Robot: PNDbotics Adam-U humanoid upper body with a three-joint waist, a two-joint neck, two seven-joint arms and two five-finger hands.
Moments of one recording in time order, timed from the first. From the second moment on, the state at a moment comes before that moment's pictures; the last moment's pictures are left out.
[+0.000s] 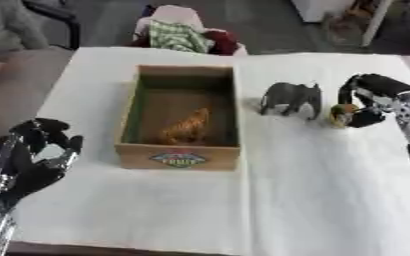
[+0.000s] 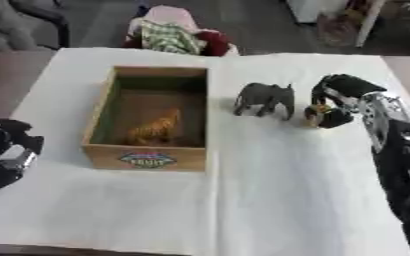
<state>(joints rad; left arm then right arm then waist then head) -0.09 0.31 0.02 -1.80 0.01 0.01 -0.08 -0.89 -0.38 -0.15 -0.71 1.33 -0.49 0.24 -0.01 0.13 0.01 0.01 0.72</state>
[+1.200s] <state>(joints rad) -0.09 0.31 0.02 -1.80 0.01 0.01 -0.08 -1.05 -0.24 -0.11 -0.88 1.19 -0.57 0.29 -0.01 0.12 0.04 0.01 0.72</state>
